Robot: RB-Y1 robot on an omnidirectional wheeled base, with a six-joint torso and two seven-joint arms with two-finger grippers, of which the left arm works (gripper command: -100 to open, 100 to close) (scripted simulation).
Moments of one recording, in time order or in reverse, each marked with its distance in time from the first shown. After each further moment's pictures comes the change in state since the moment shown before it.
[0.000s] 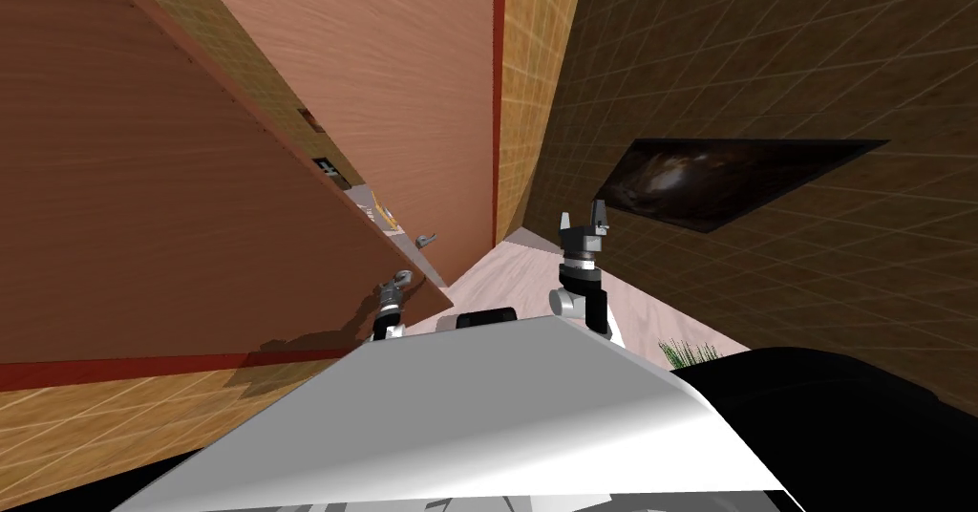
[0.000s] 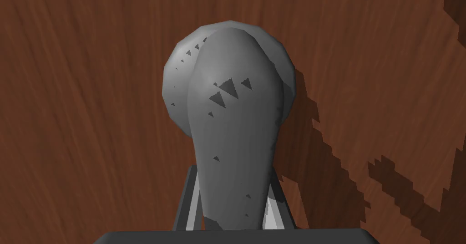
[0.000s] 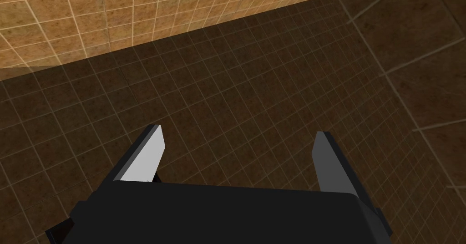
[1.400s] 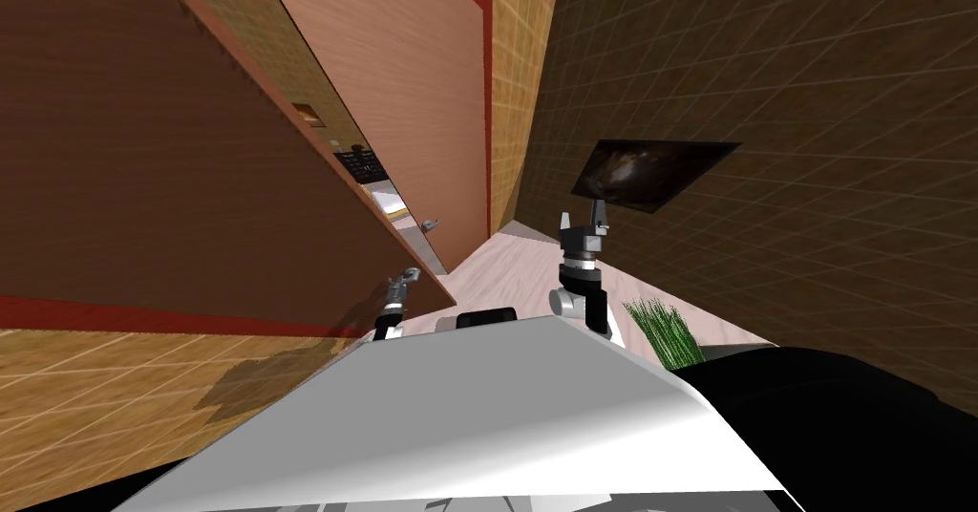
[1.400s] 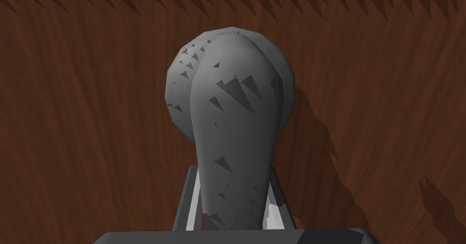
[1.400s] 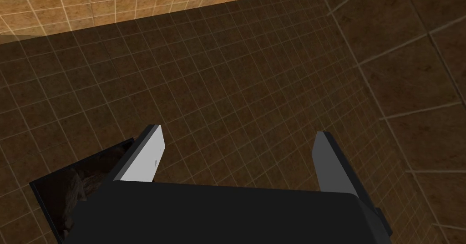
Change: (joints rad) arm 0.058 0.016 -0.112 -0.118 -0.096 -0.010 0.107
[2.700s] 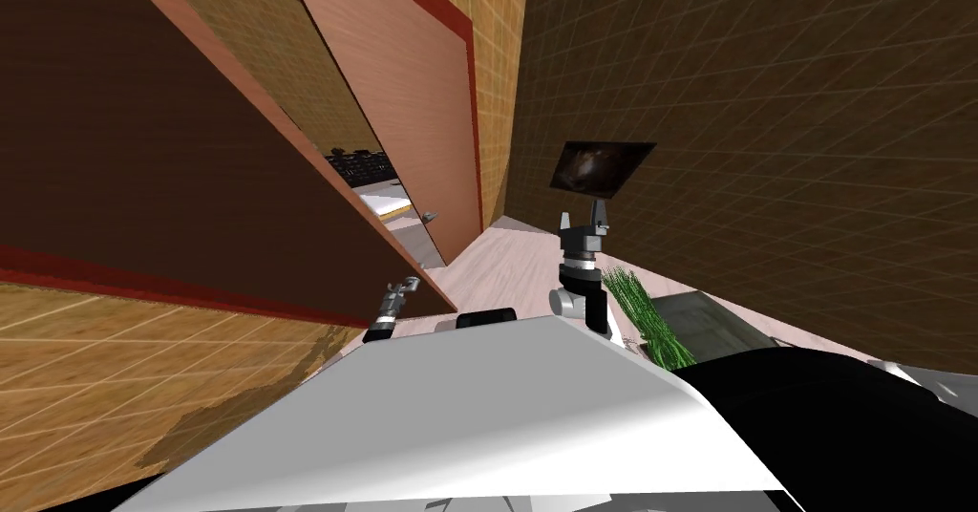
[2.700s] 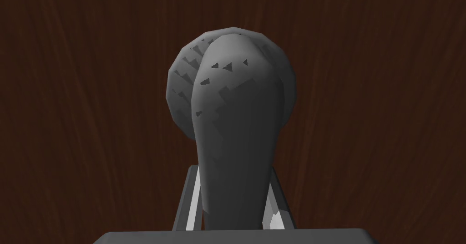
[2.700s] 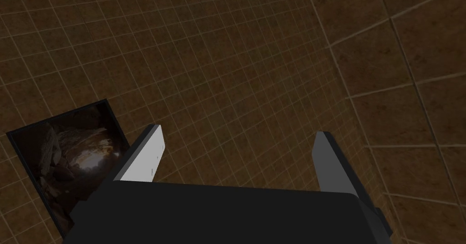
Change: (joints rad) arm 0.082 0.066 -0.057 0.029 -0.085 -0.152 0.116
